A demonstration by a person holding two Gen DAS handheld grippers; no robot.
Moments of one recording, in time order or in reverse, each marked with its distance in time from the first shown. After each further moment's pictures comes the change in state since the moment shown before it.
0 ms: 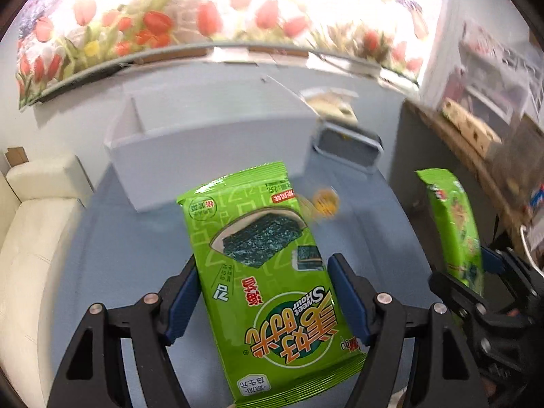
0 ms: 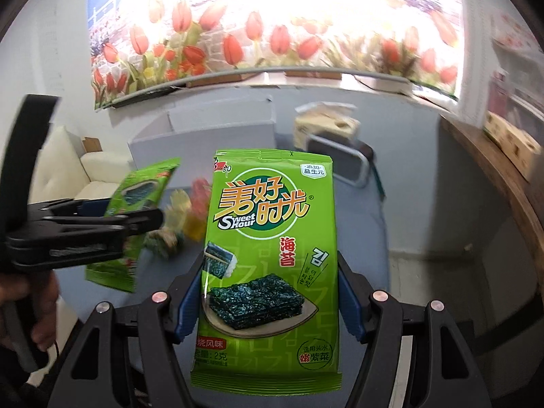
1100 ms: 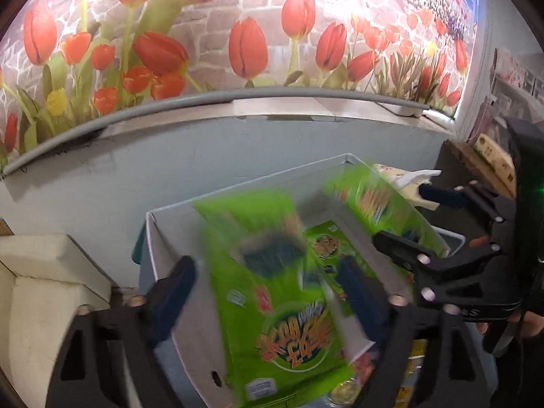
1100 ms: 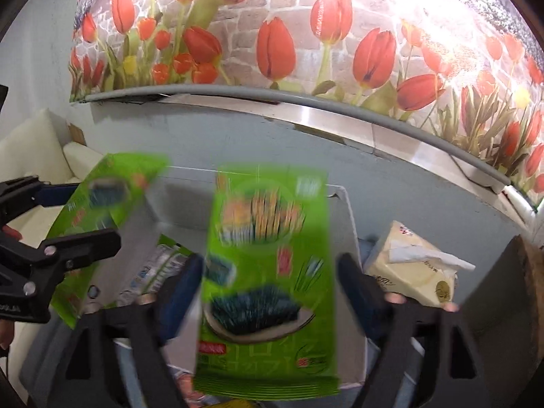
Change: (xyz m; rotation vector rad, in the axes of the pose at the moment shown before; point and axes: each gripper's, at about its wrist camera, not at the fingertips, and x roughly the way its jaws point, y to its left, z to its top) left arm 0.122 0.134 0.197 0.114 -0.047 -0.020; right arm 0.230 0.069 0.214 -0.174 0.037 -0.031
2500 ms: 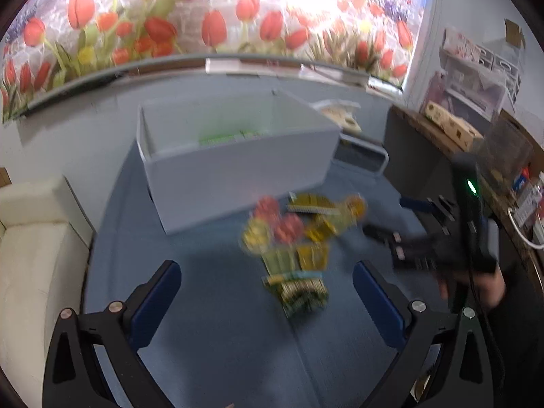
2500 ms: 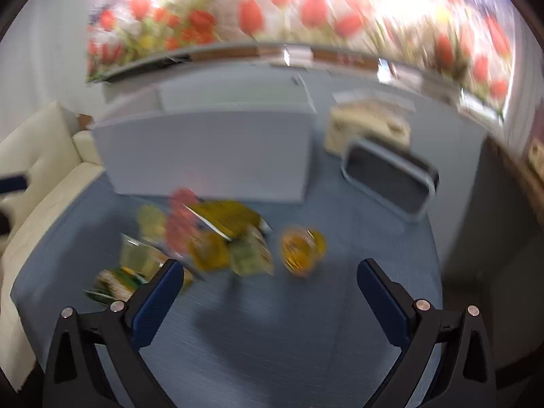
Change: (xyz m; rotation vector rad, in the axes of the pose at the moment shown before) left arm -0.123 -0.084 -0.184 -0.034 0.021 -0.092; right arm -0.083 -0.035 -0.203 0.166 0.081 0.022
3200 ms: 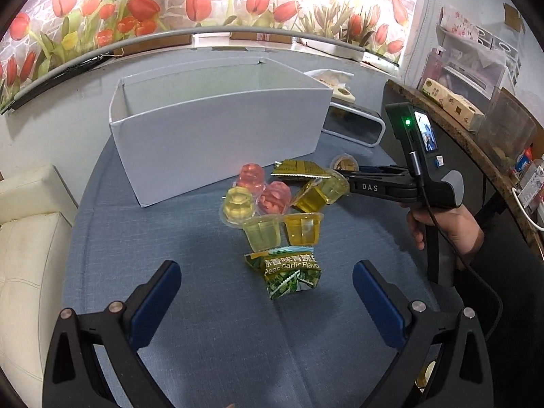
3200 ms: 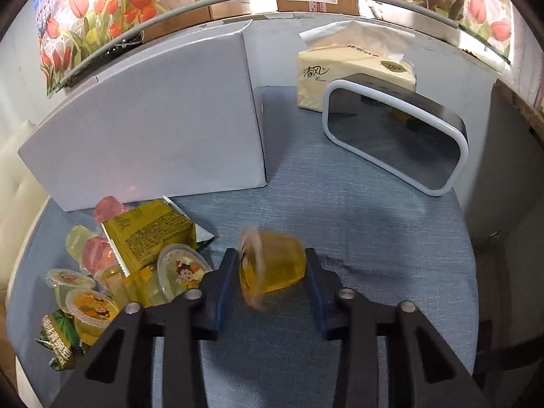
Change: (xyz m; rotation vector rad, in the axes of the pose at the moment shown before) left arm 0.031 -0.016 -0.013 0.025 0.067 -0.005; right arm 0.080 -0.022 0.027 0.066 0.092 0.003
